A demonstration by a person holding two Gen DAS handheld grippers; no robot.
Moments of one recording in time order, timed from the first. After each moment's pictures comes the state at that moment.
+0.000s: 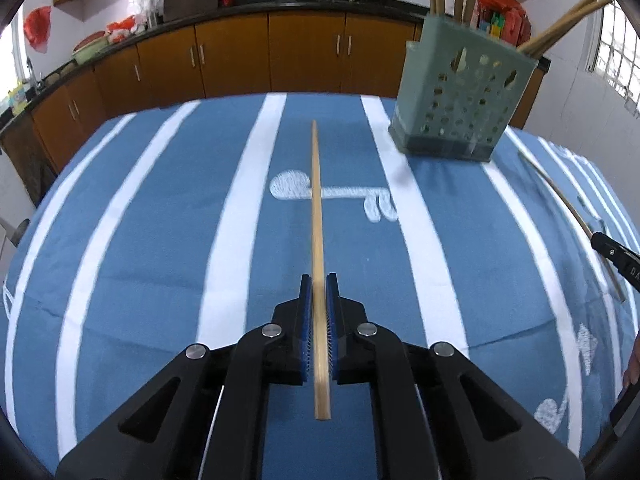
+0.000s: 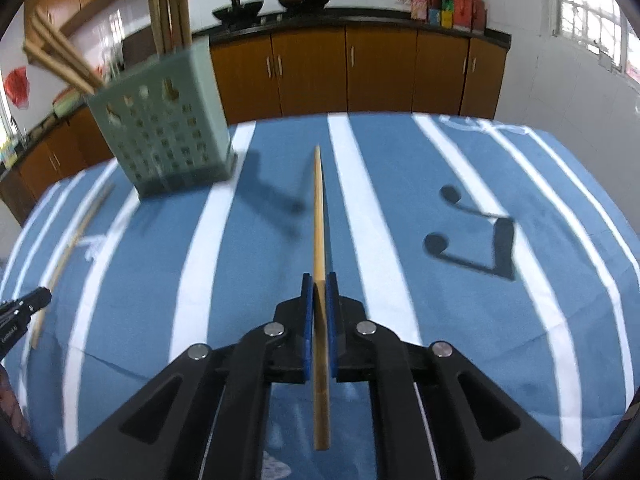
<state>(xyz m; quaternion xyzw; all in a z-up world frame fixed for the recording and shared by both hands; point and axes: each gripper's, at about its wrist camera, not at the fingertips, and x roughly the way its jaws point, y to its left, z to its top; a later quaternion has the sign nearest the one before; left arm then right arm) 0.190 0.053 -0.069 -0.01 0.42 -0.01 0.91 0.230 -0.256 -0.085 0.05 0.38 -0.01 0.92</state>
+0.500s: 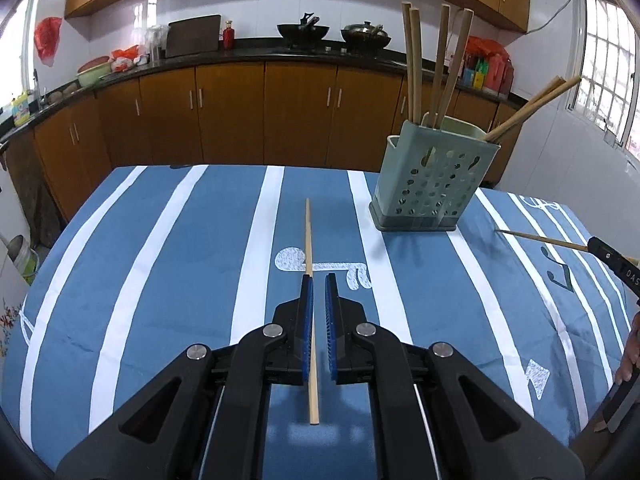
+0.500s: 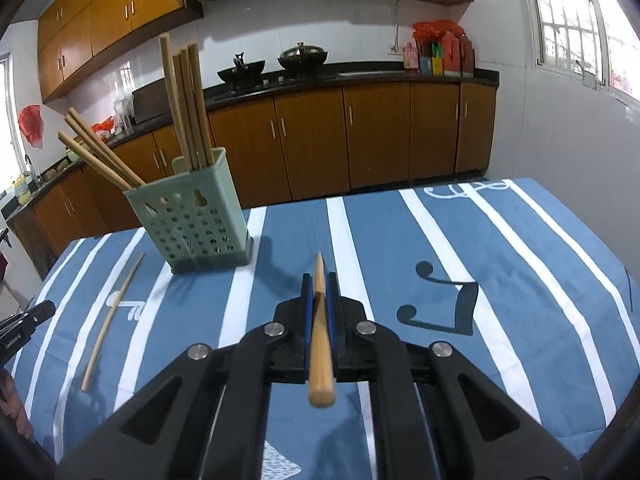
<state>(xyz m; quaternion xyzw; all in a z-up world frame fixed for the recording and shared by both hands) 0.176 0.062 -0.014 -0.04 0.34 -0.03 0.94 0.204 -0.268 -0.018 0.07 0.29 -0.01 0.95</state>
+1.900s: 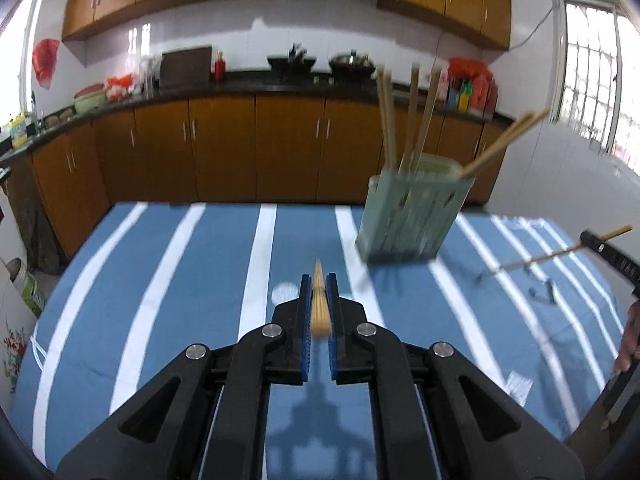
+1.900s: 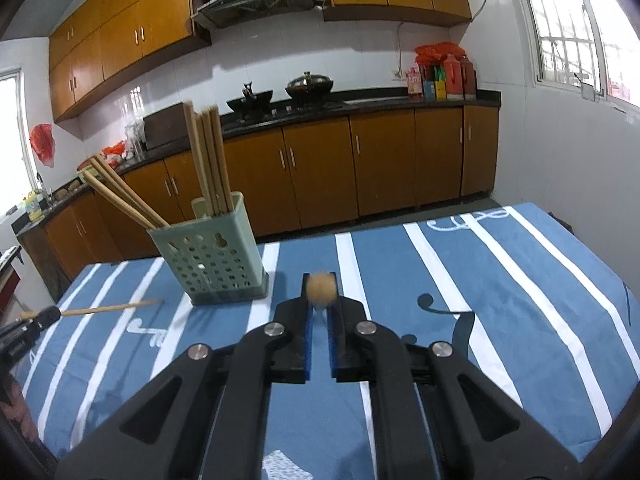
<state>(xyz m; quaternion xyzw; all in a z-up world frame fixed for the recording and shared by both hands) 0.157 0.061 0.027 -0.03 0.28 -0.05 0.96 0.186 -0.271 0.014 0.08 0.24 0.01 0.97</state>
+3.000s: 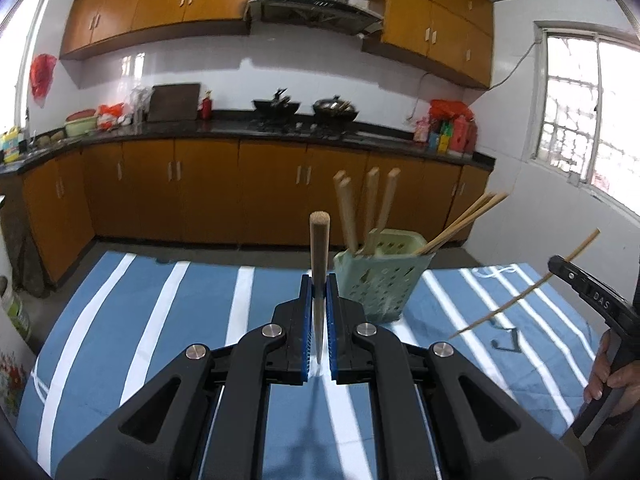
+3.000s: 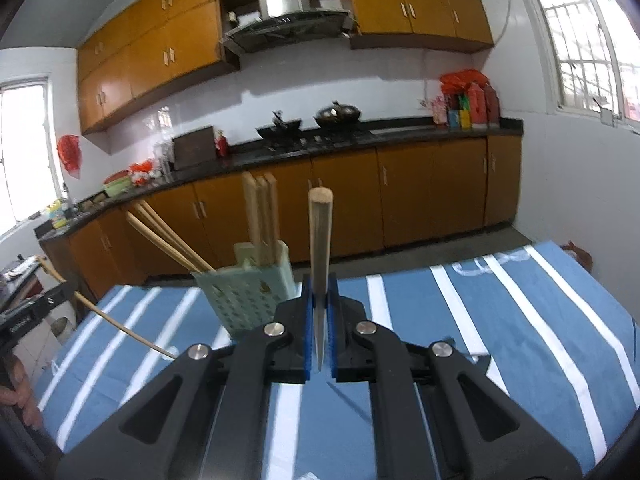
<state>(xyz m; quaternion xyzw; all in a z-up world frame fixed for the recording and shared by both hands) 0.153 0.047 0.083 -0.05 0.21 -0.08 0.97 0.179 -0.258 0.067 0.07 0.19 0.06 0.98</state>
